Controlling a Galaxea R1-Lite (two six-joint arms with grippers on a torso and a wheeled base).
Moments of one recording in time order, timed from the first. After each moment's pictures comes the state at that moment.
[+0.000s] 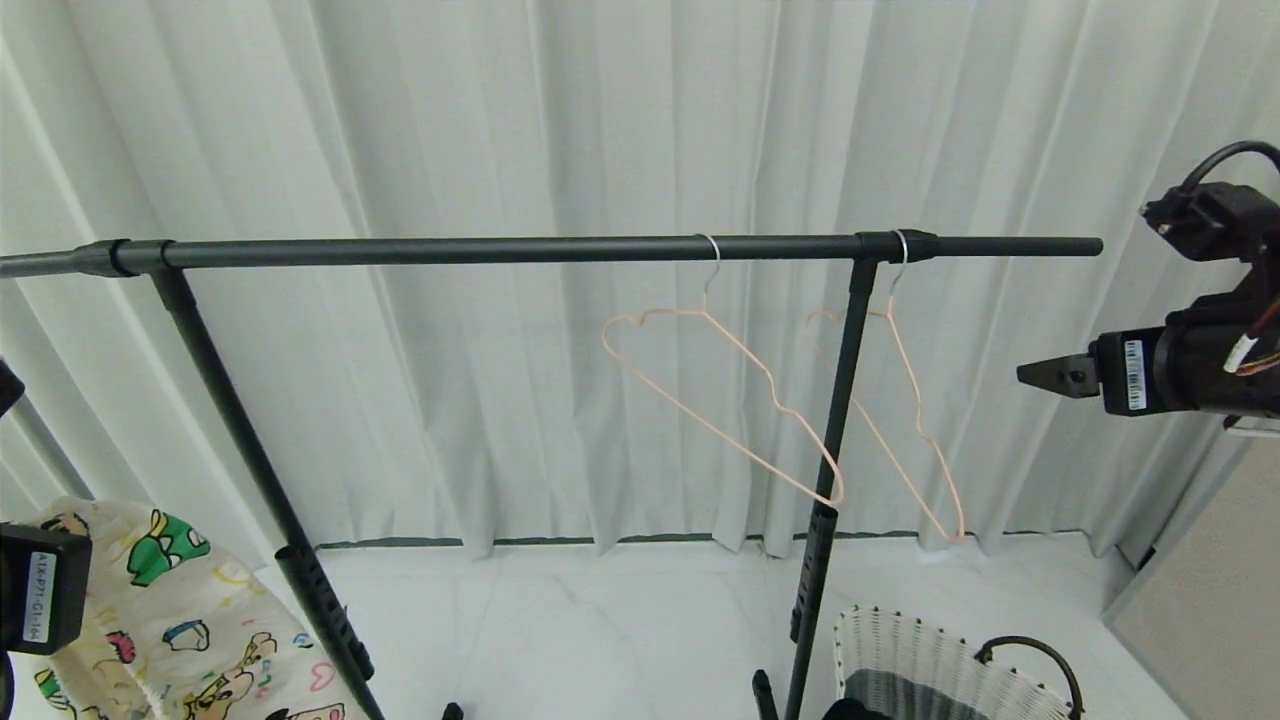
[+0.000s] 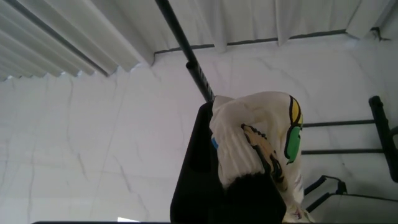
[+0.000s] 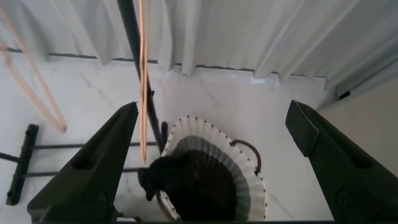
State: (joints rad) left arm -0.04 0.99 -0.74 0.30 0.24 0.21; right arm 0.37 1.41 -1.16 0.23 -0.24 0.09
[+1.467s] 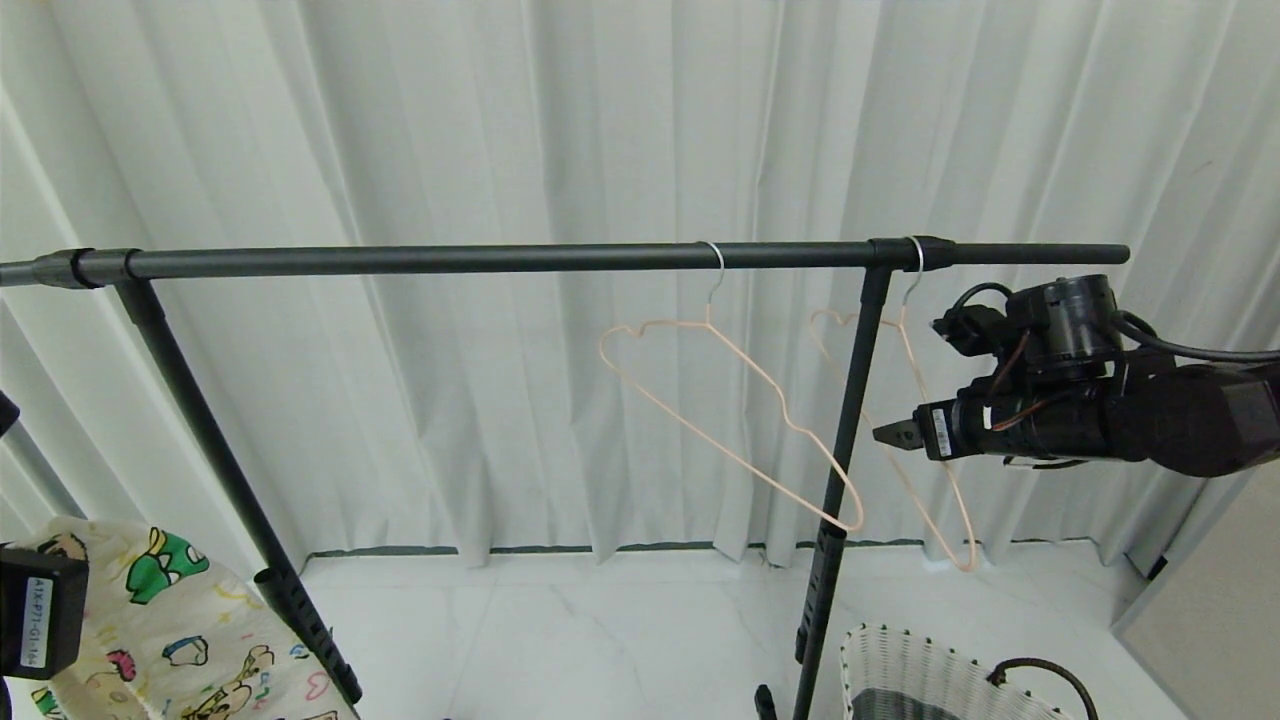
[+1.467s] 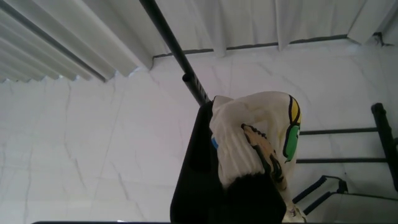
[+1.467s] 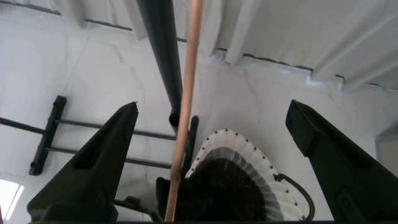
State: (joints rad) left arm -0.04 0.96 -0.69 0.27 0.24 0.21; right arm 0.33 1.83 -1.11 -0.12 0.01 0.05
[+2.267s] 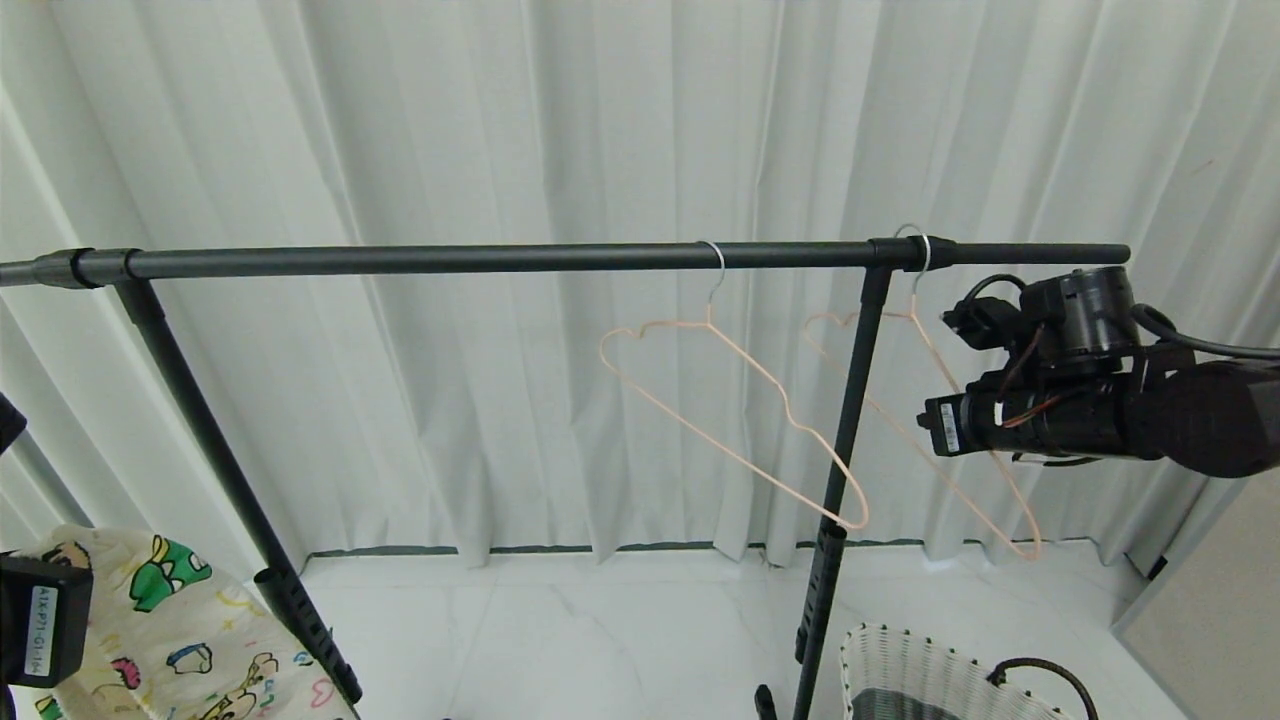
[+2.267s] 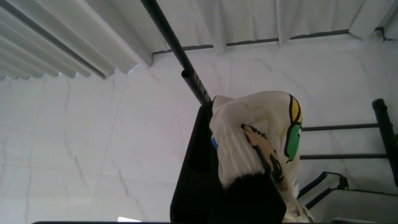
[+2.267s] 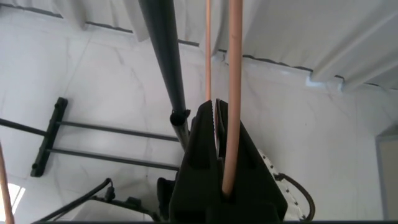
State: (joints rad) left arm -0.04 0.96 -0.68 0.27 0.24 0.21; right arm 0.34 1.79 -1.10 -0.12 0.00 0.05
